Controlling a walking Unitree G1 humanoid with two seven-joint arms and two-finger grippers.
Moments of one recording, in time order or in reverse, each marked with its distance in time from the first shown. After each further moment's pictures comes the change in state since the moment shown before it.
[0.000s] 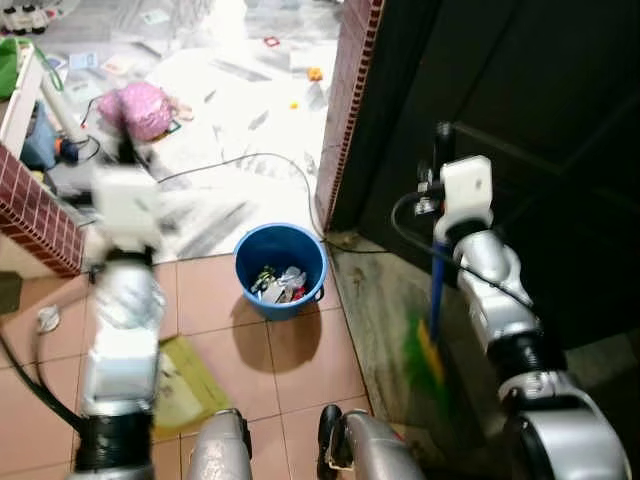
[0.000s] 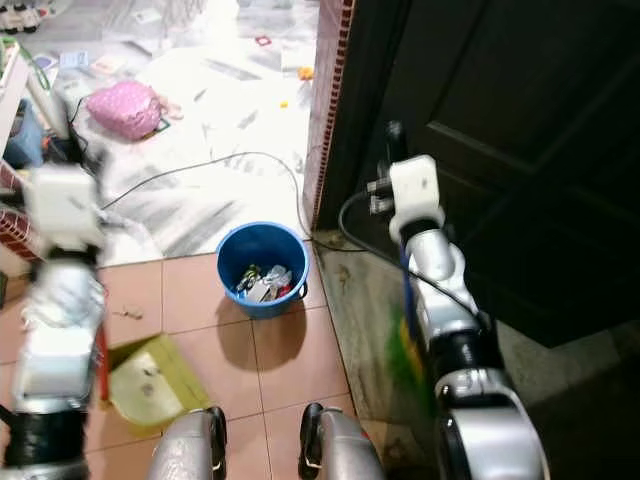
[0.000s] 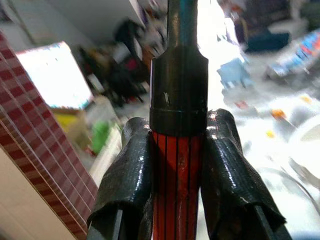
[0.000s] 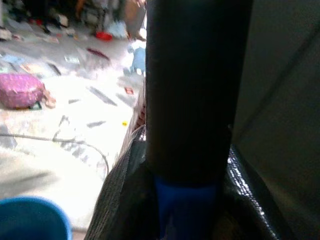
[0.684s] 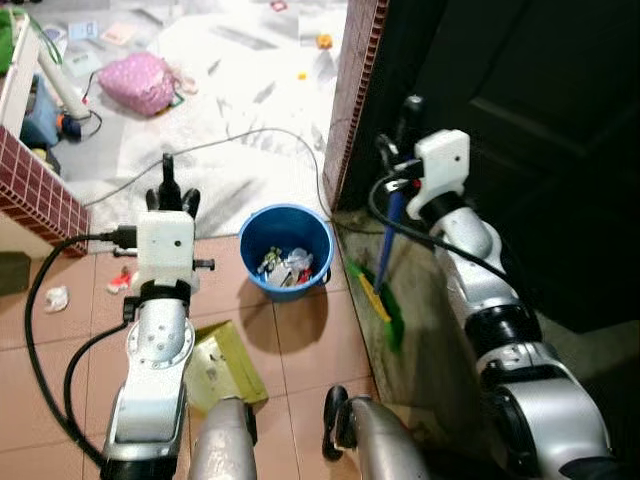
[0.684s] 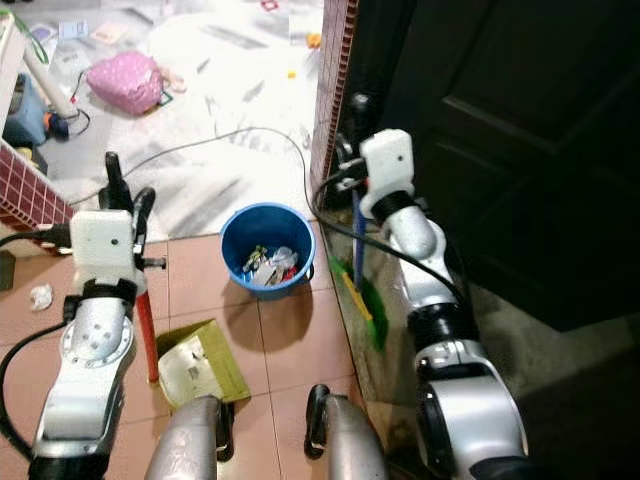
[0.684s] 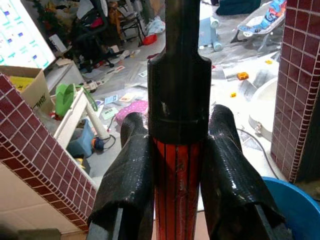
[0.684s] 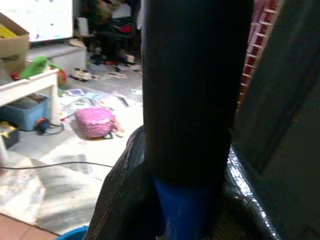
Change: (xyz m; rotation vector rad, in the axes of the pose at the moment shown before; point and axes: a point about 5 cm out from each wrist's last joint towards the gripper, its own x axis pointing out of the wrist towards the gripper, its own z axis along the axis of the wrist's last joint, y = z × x) left arm -0.036 -0.023 -0.001 -0.080 0.069 -0.090; right arm 0.019 0.034 0.028 0.140 -0.171 0.227
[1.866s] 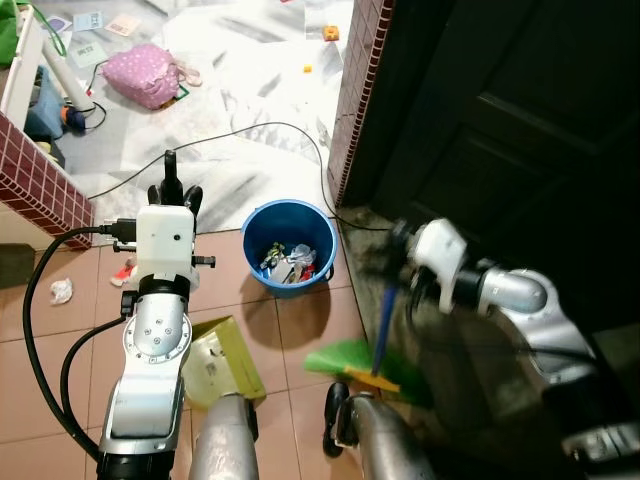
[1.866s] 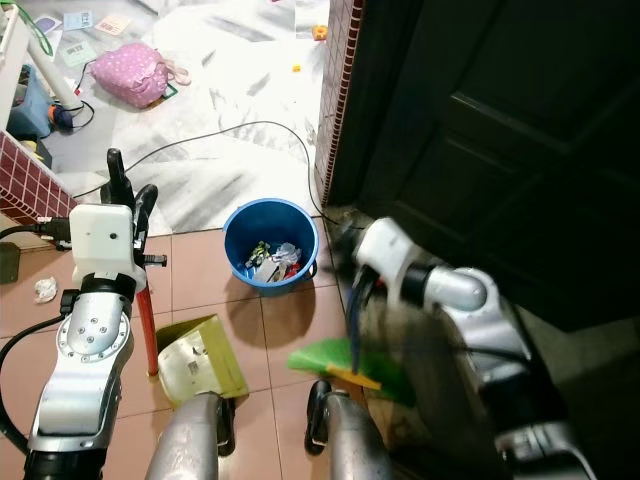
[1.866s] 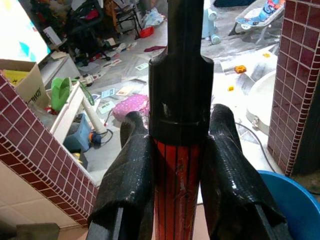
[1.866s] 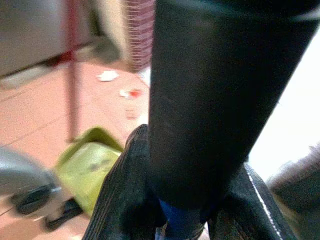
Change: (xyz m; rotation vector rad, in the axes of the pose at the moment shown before) left arm 0.006 0.000 0.004 -0.013 0.012 -0.032; right arm -0.083 -0.003 -0.022 -0.015 0.361 0.553
